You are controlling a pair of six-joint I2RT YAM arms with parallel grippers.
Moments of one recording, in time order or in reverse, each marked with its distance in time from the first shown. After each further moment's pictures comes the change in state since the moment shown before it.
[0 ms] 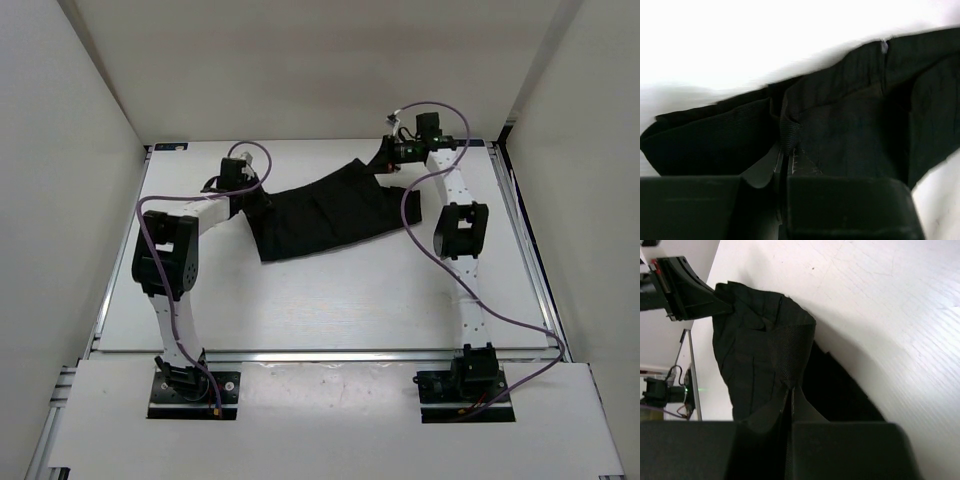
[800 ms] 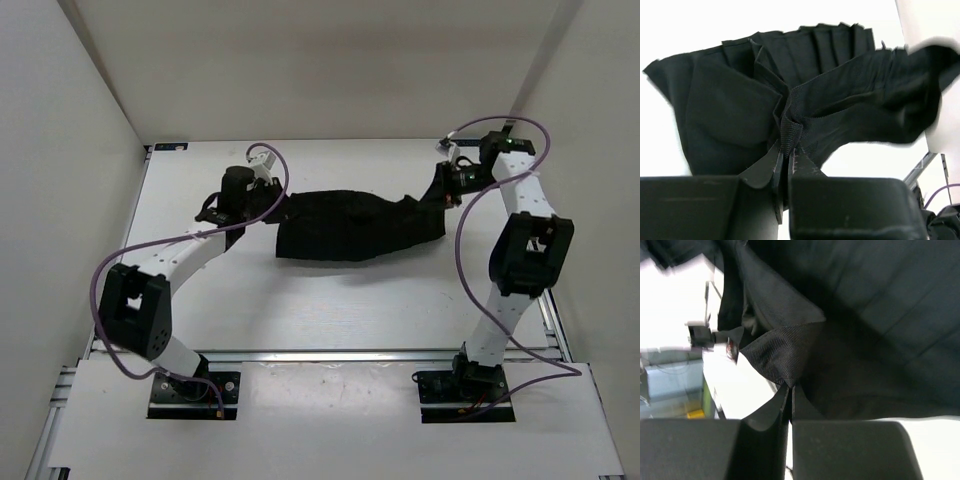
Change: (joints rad) left arm -0.177 -0.421 -0.252 0.106 0.141 0.047; right arm -0.222 -0.759 -0.834 -0.547 0.068 -0.470
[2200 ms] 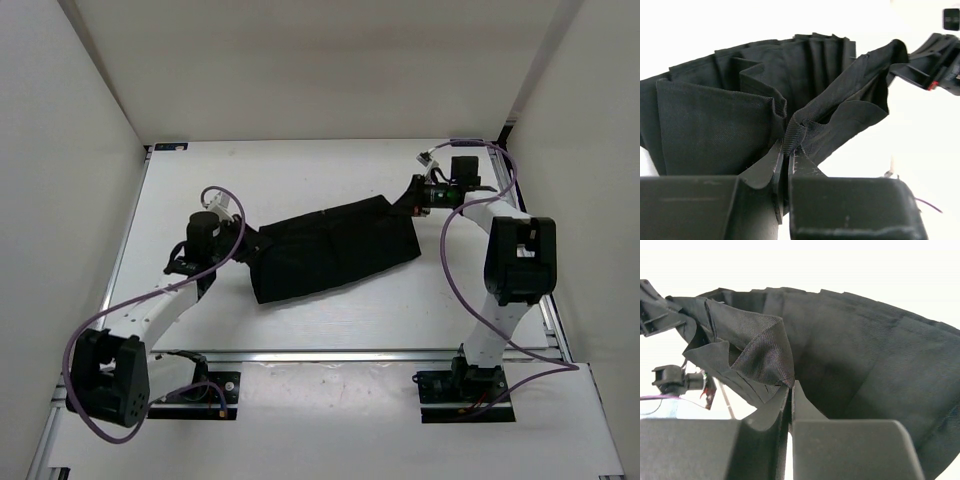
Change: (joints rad) left arm 0.141 -0.420 -0.466 0.078 0.002 -0.262; right arm 0.123 -0.191 -0.653 1.111 0.005 0.538
